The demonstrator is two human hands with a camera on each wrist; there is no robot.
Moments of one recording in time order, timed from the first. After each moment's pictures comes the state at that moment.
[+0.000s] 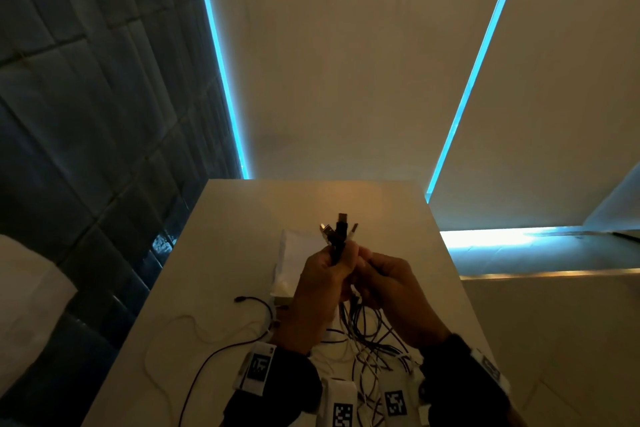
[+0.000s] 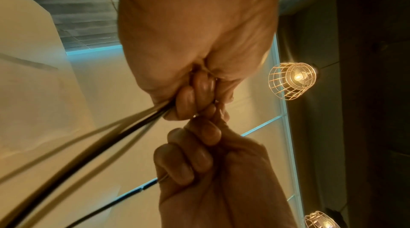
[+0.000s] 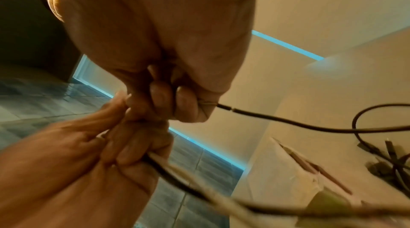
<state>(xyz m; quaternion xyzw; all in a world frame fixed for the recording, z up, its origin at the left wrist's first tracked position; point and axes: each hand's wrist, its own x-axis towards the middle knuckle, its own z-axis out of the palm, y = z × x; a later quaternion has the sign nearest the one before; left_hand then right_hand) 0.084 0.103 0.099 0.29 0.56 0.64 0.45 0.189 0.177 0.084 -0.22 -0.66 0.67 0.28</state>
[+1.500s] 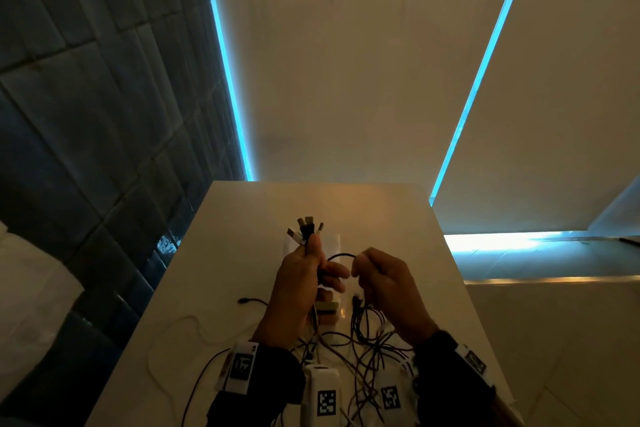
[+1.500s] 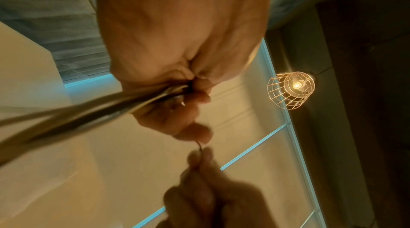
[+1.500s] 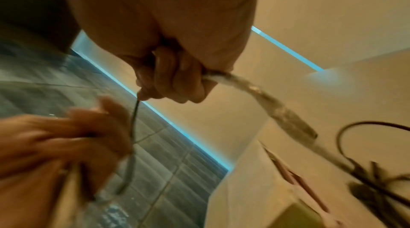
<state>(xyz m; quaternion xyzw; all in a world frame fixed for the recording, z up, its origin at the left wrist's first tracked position) 0.059 0.097 0.096 0.23 0.62 0.63 0.40 0.178 0.192 0.059 -0.27 -0.72 0.55 0.31</state>
